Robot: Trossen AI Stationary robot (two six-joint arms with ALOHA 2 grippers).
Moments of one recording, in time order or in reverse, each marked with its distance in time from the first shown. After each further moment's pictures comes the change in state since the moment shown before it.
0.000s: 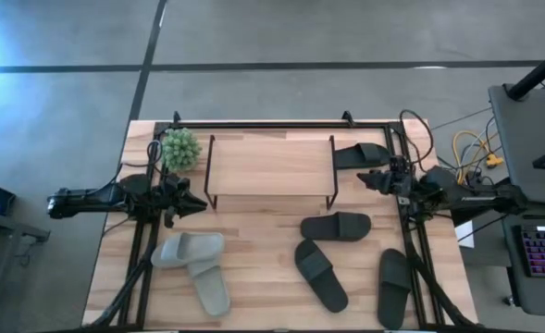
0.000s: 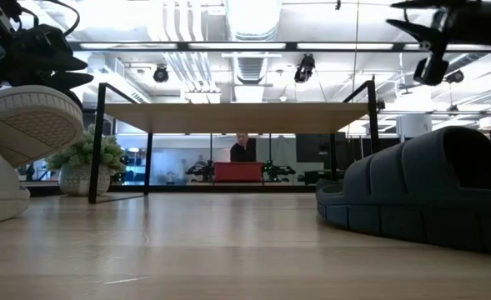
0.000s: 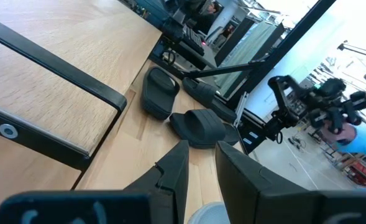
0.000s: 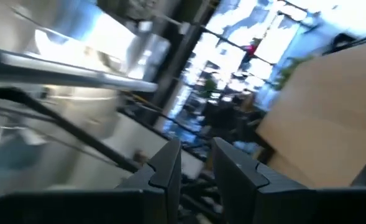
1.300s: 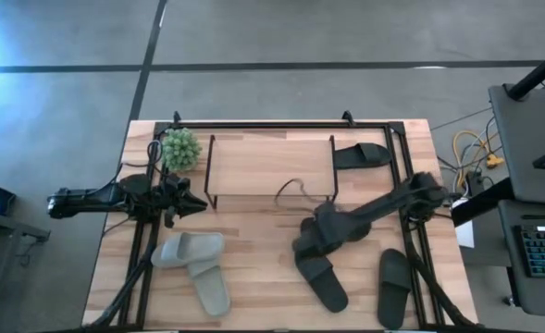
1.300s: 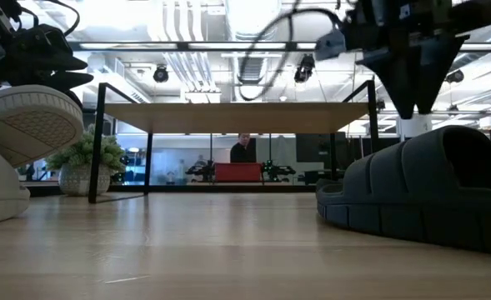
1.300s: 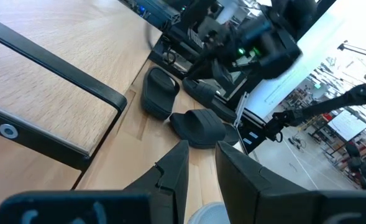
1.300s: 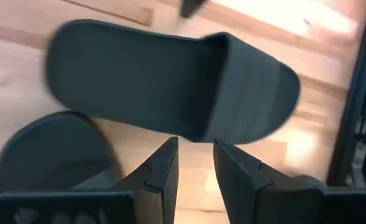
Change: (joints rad) left arm 0.000 0.000 0.000 0.000 0.000 0.000; right arm 0.403 1.747 1.477 -1.841 0.055 0.692
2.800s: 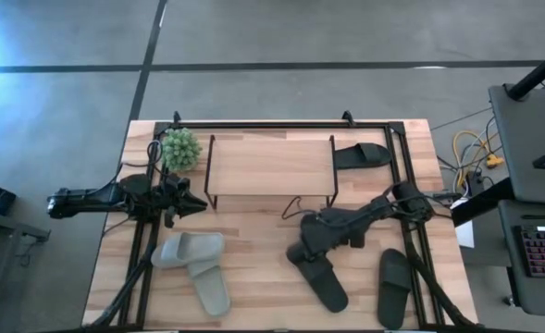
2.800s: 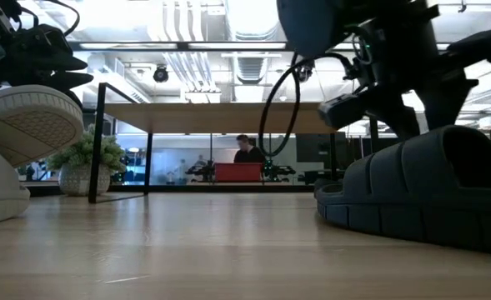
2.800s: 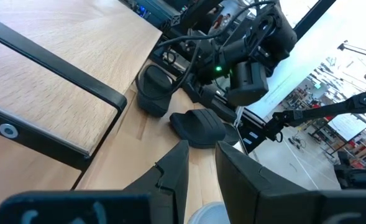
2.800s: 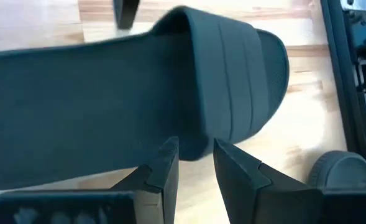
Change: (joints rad) left arm 0.000 0.000 0.000 0.000 0.000 0.000; right arm -0.024 0.129 -0.047 -0.020 -0.023 0.340
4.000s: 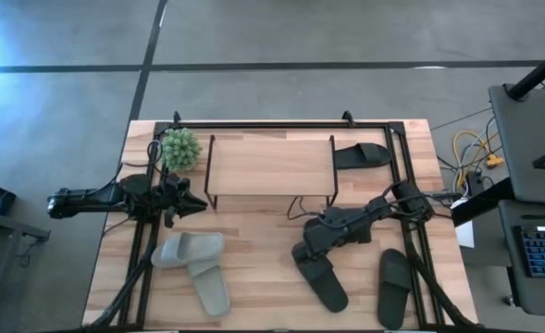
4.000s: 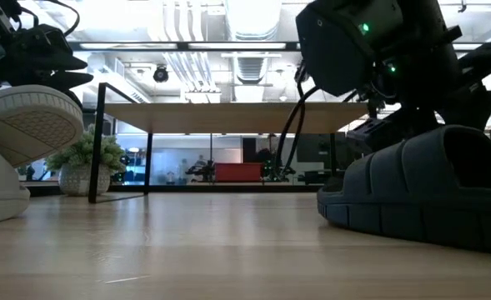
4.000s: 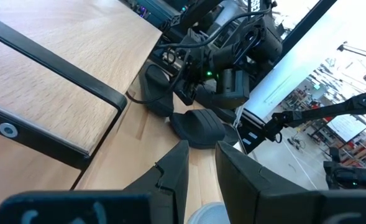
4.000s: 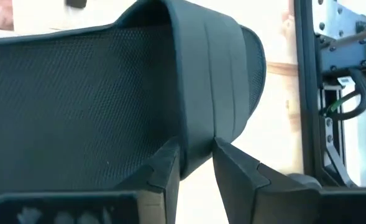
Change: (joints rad) left arm 0.000 -0.001 0.000 0.000 0.000 -0.005; right arm -0.005 -0.001 -0.123 0.001 -0.040 -0.142
